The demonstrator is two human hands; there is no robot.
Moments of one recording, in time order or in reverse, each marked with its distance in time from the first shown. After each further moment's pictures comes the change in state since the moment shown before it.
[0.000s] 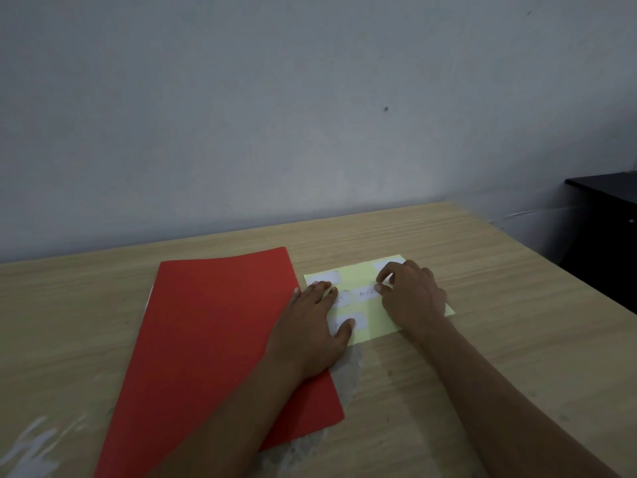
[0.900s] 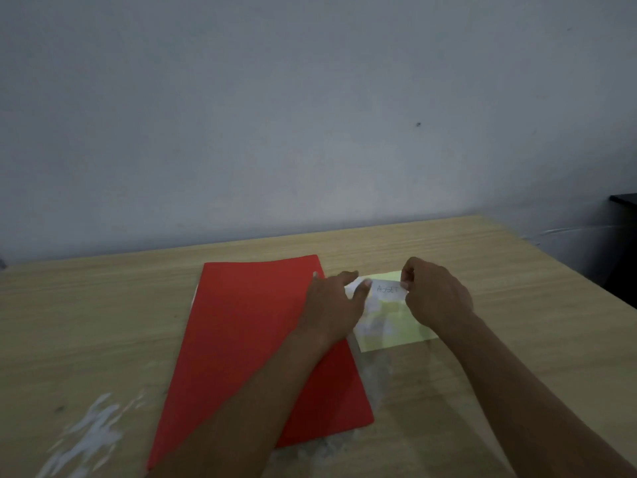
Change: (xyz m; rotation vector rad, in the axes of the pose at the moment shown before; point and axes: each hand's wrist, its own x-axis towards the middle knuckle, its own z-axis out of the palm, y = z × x) left_hand 0.020 0.010 -0.054 -0.331 0.072 -0.189; right_hand -0.004 -0.034 -0.030 -0.033 -0.037 -0.131
